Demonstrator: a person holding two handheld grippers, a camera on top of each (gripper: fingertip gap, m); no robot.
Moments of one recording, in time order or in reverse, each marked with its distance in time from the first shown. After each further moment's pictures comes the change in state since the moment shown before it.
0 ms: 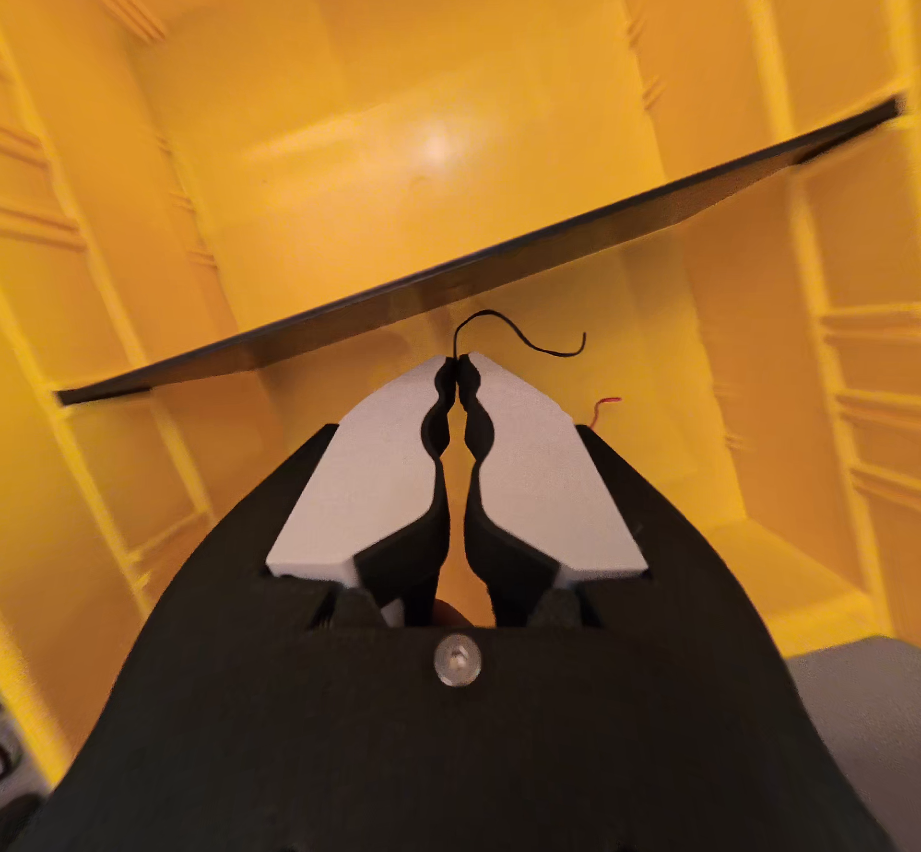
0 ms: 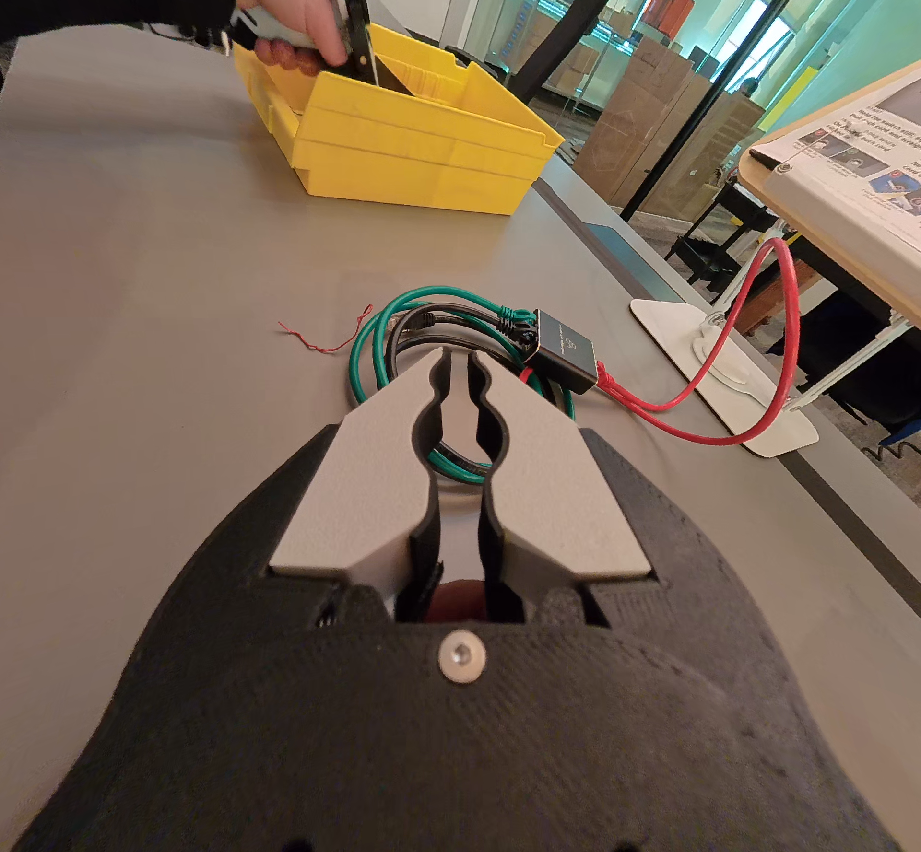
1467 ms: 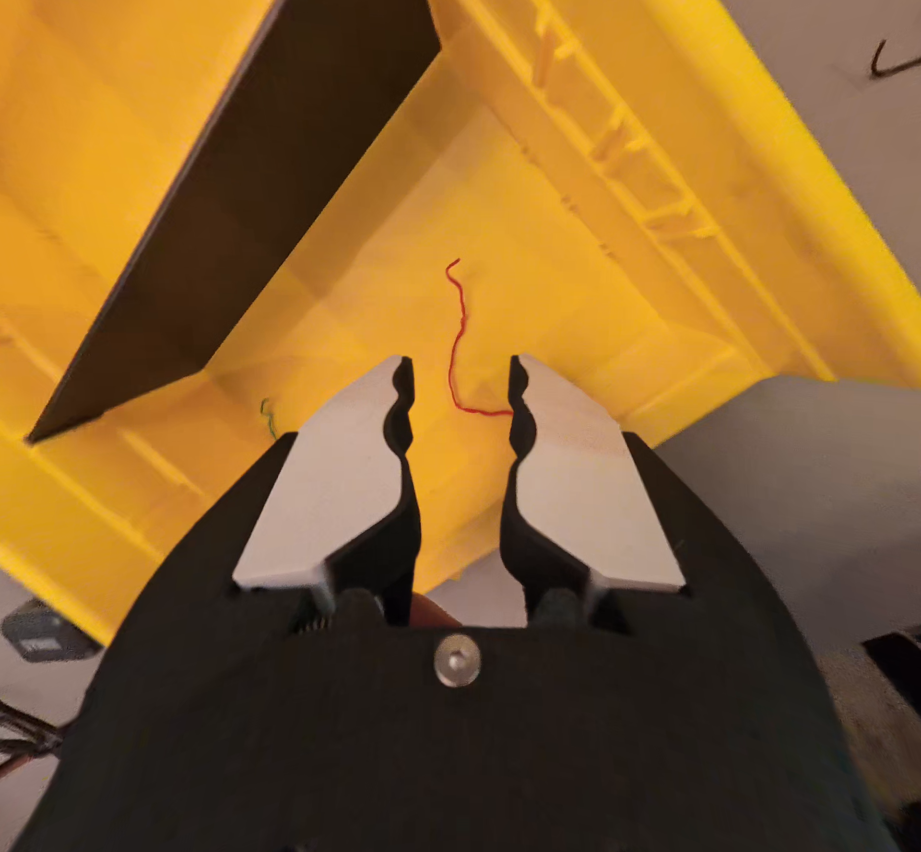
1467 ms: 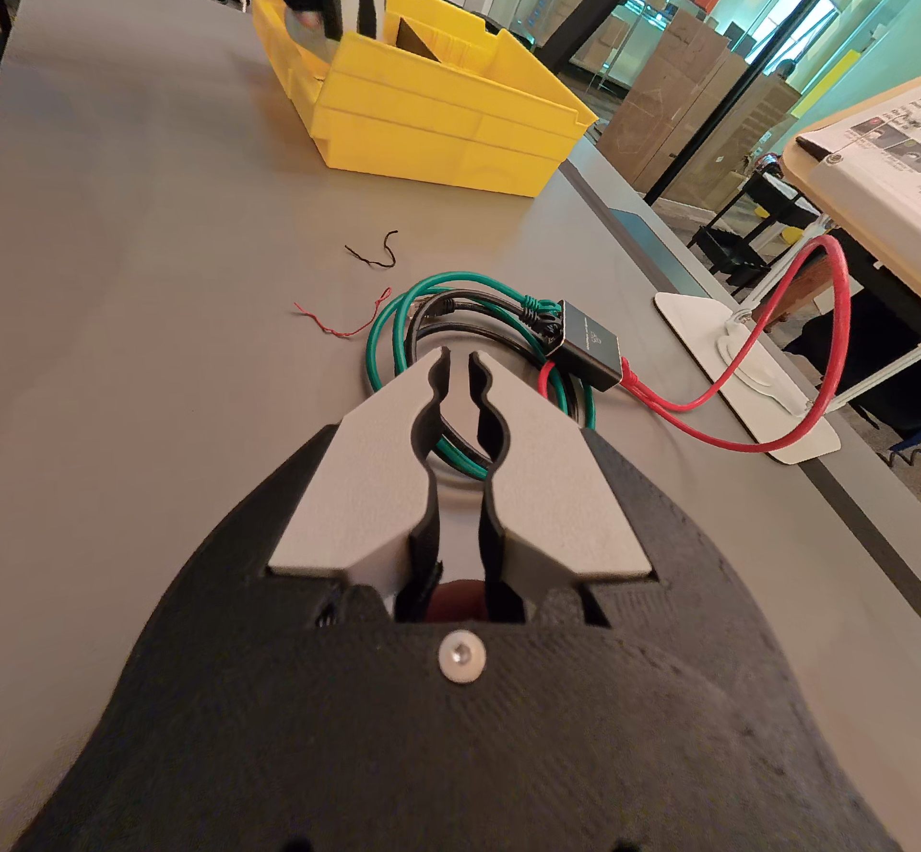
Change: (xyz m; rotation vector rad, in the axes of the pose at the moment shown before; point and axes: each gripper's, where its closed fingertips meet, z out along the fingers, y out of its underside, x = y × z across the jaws) left arm 0.048 0.037 -0.034 -0.174 0.025 0.466; right arm -0.012 0.007 0.009 -0.045 -0.038 -0.033
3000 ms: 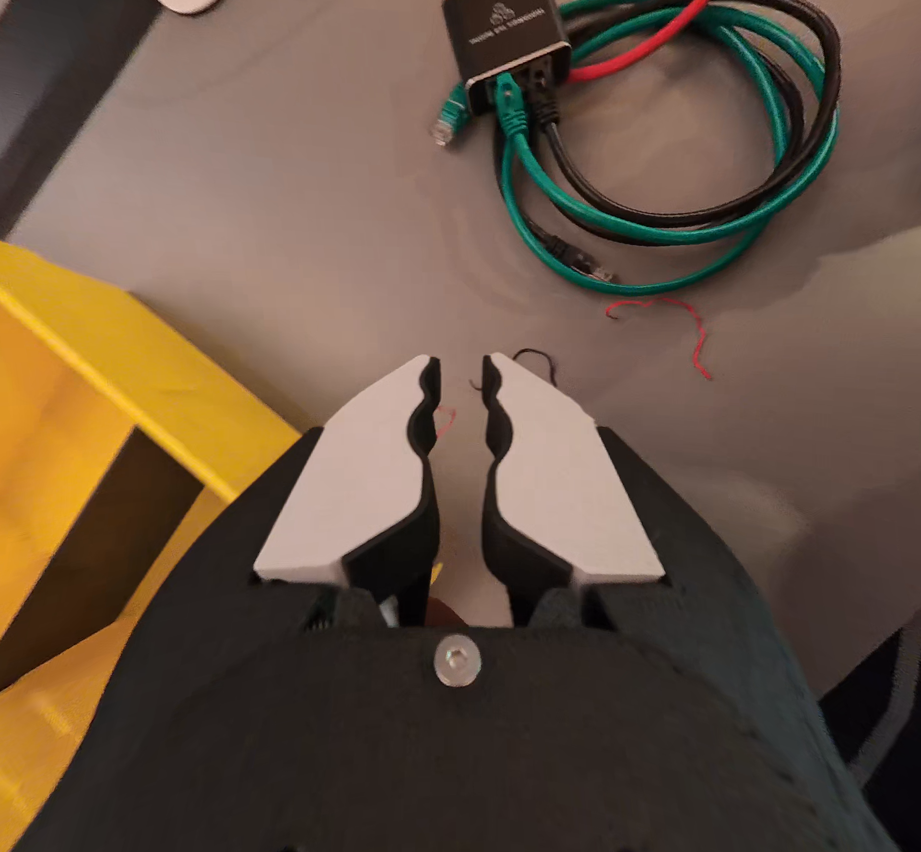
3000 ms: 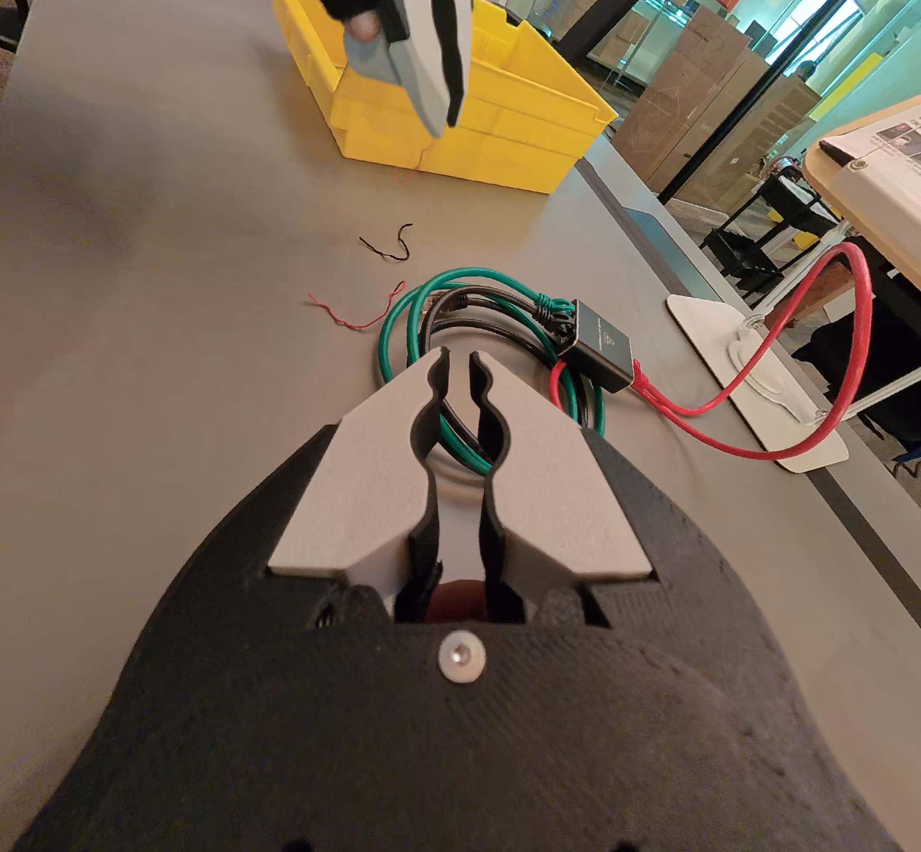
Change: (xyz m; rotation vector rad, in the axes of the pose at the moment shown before) left arm 0.124 -0.116 -0.044 0.389 0.059 0.156; right arm -0.007 0.001 0.000 -0.014 -0.026 -0.027
